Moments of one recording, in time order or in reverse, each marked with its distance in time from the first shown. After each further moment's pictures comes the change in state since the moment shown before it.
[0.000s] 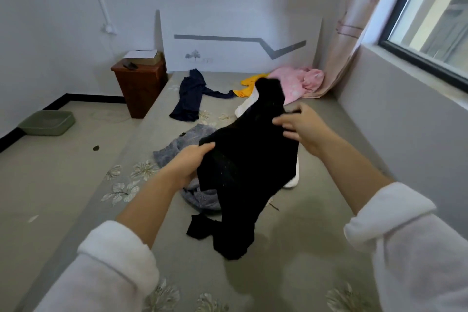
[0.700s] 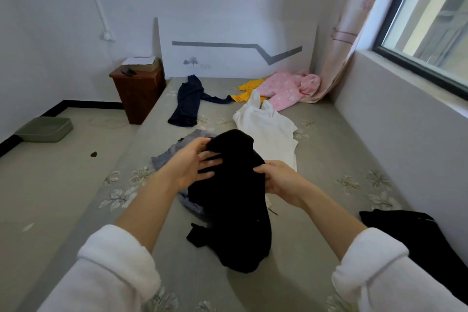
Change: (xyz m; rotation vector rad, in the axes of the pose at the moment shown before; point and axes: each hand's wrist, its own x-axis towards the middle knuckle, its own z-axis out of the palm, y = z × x) left_hand -0.008 0.010 0.002 -0.197 -0.144 -0.019; right_hand -0.031 0.085 0.025 0.036 -0.395 0.187
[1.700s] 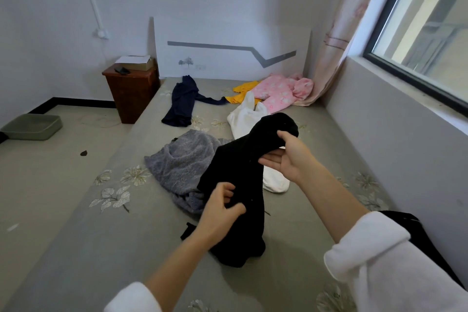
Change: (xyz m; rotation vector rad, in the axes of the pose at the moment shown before) left_hand -0.030 -0.115 0.059 0.546 0.168 0.325; right_hand -0.021 -0.056 0.001 0.473 0.380 0.020
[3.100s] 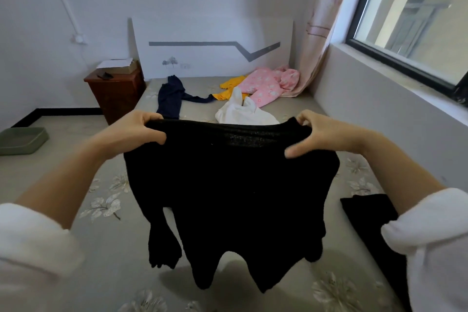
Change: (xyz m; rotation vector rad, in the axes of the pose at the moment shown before) left_hand 0.077 0.114 -0.171 0.310 -0.232 0.070; right_hand -0.021 -0.087 -0.096 -1.336 -0.112 -0.303
